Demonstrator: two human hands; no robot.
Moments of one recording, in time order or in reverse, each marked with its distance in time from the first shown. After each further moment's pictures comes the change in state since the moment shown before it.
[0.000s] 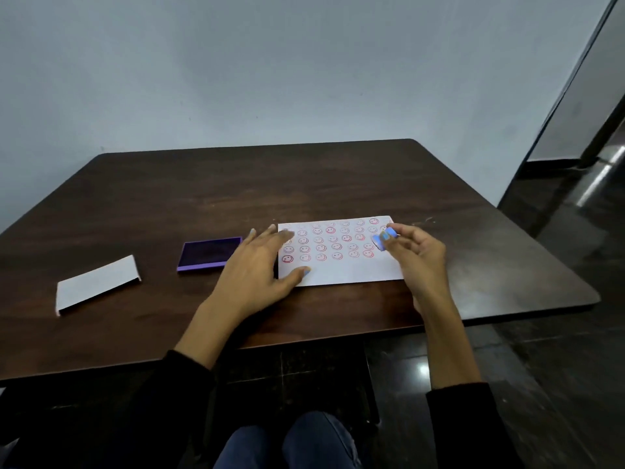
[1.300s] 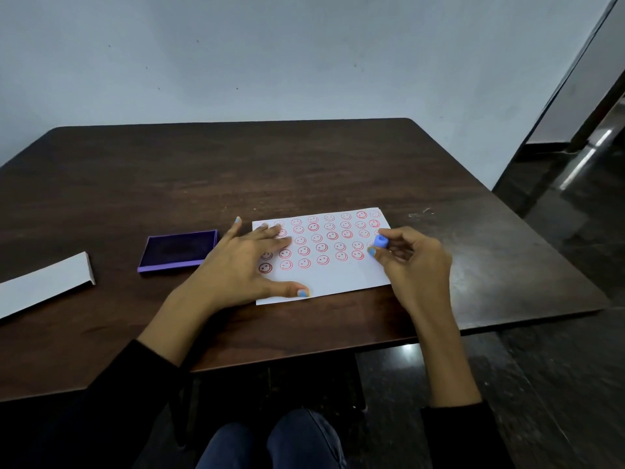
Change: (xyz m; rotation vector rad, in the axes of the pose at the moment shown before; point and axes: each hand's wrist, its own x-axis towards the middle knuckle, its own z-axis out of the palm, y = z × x) left_hand 0.029 -0.013 0.008 -0.038 -0.367 0.001; right_hand -0.001 0.004 -0.004 -0.531 0.042 -0.263
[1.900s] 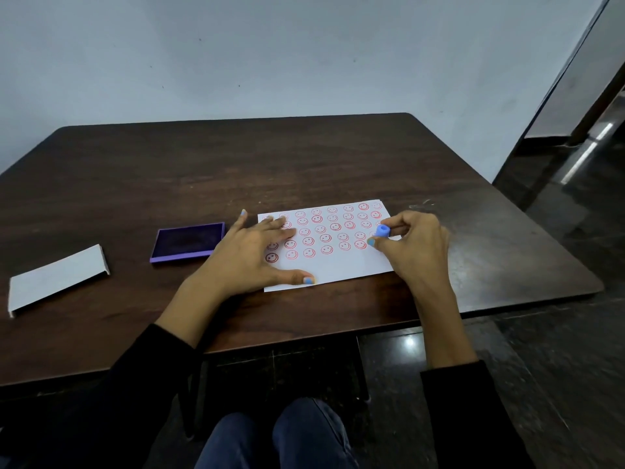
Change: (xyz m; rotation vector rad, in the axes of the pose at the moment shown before) left_hand -0.002 0.000 0.002 0.010 0.039 0.012; right_hand 0.011 -0.010 0.000 -0.201 -0.020 0.091
